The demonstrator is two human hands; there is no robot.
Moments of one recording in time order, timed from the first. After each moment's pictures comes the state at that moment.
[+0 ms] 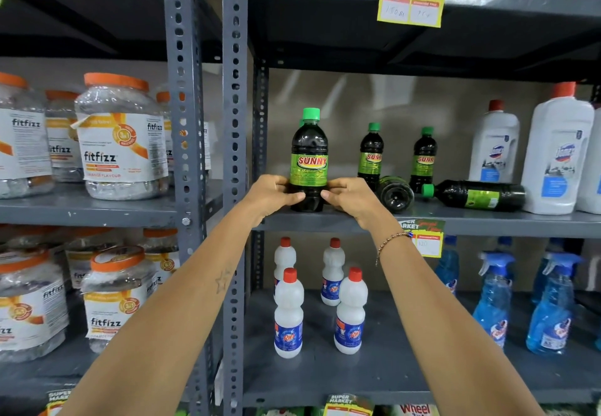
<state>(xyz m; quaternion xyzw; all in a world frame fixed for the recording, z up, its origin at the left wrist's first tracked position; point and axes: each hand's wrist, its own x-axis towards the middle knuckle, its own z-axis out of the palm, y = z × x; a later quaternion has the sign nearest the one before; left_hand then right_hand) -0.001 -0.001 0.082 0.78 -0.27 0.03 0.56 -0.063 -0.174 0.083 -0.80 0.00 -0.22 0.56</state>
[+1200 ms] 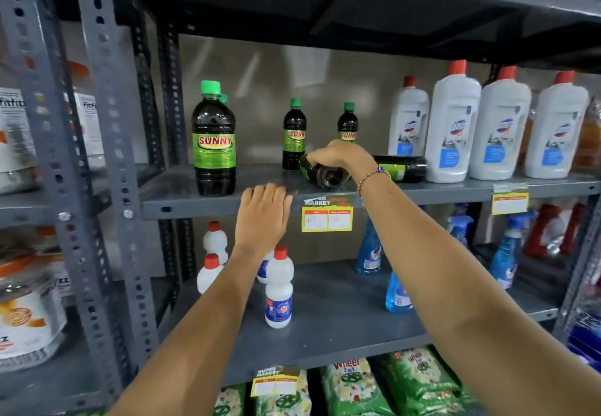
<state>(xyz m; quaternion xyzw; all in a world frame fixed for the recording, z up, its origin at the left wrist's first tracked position) -0.041 -0.145 0.000 0.80 -0.30 0.51 0.09 -0.119 -0.282 0.145 -0.95 0.21 -0.12 0.21</state>
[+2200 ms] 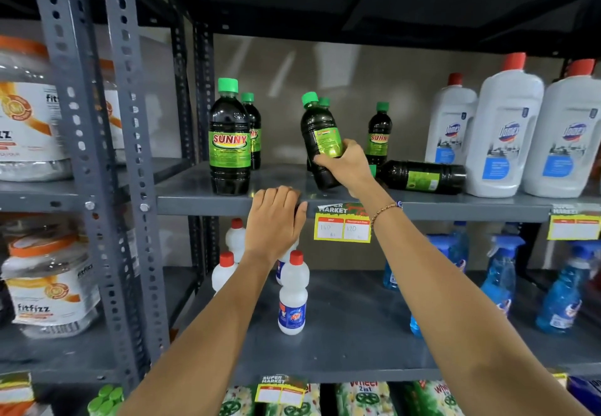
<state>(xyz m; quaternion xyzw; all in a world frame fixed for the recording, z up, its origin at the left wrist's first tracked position) -0.037 -0.153 -0.008 0.78 -0.26 0.56 0.11 -0.055 -0.307 0.099 -0.80 0.07 -0.34 0.50</state>
